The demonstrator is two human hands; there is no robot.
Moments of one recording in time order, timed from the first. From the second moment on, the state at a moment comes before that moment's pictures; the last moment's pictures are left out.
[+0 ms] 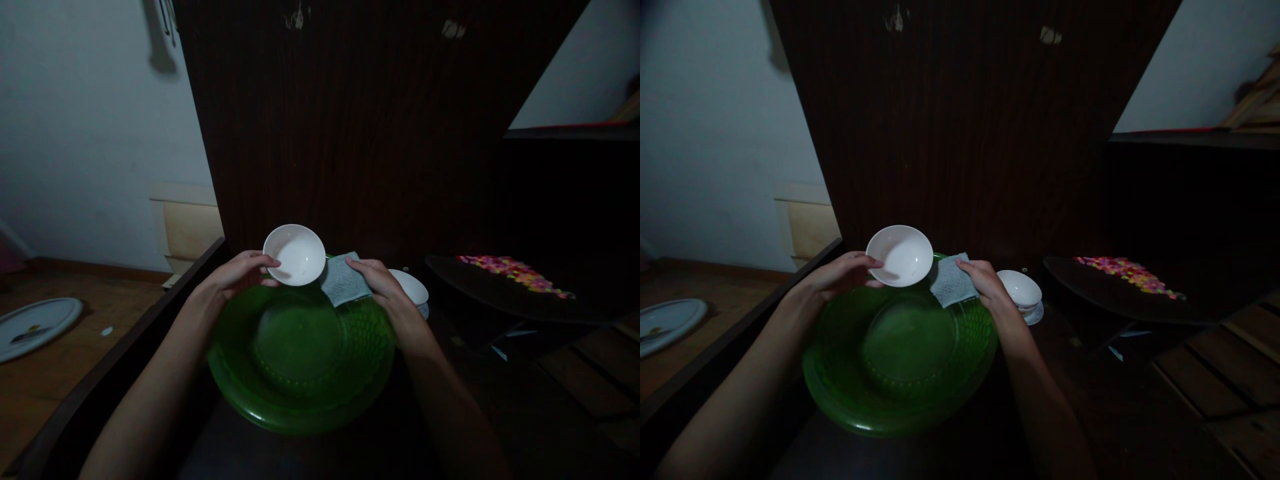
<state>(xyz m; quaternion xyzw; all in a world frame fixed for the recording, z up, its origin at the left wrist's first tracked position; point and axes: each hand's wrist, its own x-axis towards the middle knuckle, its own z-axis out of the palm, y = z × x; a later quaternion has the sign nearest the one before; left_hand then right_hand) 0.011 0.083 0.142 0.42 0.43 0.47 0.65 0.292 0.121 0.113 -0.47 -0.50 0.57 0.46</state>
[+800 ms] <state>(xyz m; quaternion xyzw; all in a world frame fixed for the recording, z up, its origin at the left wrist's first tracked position) 0.031 0.067 0.153 0.48 0.44 0.44 0.62 0.258 0.062 0.148 -0.38 -0.59 0.42 0.58</state>
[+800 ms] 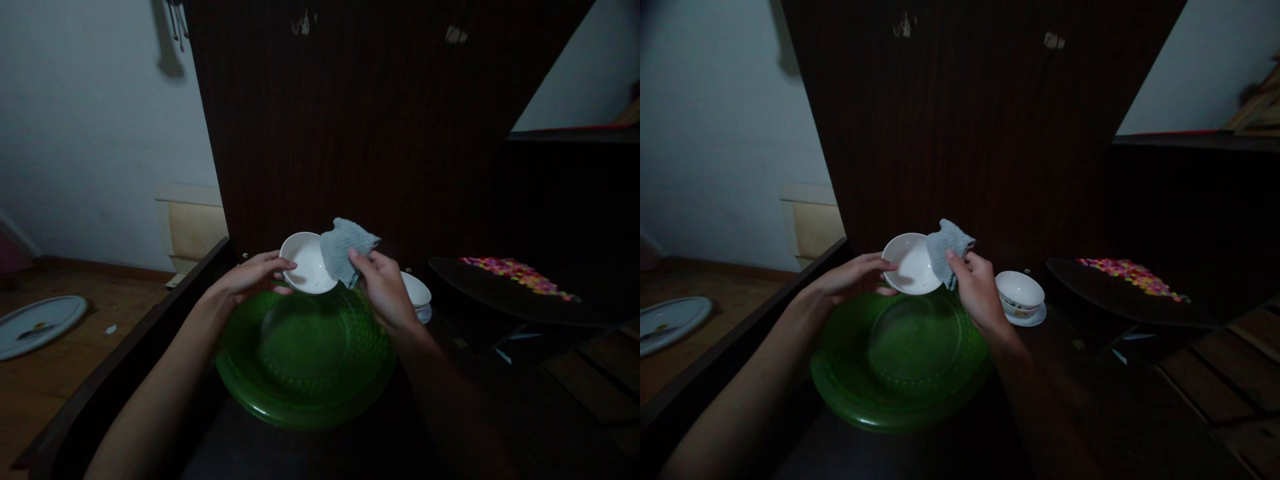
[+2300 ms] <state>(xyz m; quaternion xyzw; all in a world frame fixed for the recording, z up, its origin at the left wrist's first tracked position) 0.018 0.069 0.135 0.53 0.39 0.38 0.65 0.206 0.056 0.123 -0.33 -0.93 0.04 0.18</state>
